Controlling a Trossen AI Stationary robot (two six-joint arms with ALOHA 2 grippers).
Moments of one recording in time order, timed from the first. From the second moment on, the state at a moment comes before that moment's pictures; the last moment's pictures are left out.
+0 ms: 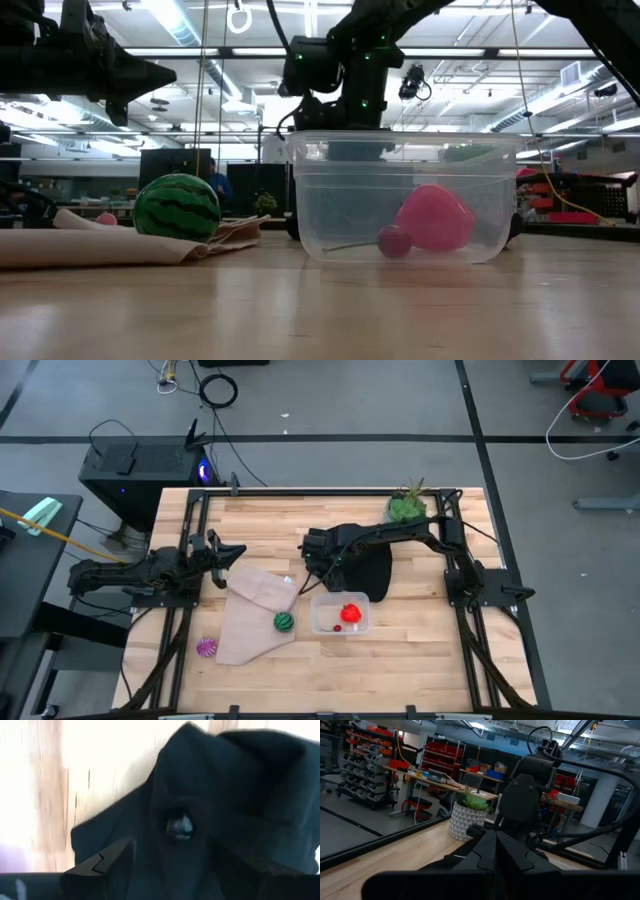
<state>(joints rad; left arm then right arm) 0.00 0.05 0.01 0.20 -0.35 -0.25 -0.11 2.10 1.65 -0.93 0.06 -0.18</state>
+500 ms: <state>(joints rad) 0.00 0.05 0.01 0.20 -0.35 -0.25 -0.11 2.10 1.63 -0.86 0.07 -0.16</state>
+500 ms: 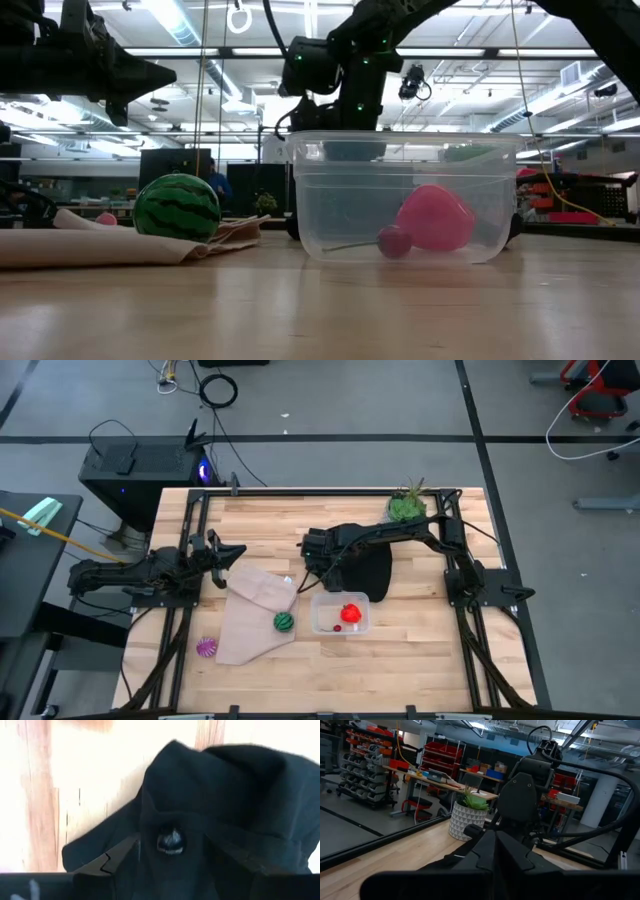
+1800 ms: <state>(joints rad) 0.00 0.05 0.01 0.20 -0.35 -0.25 -0.15 2.10 1.60 -0.84 0.02 -0.08</state>
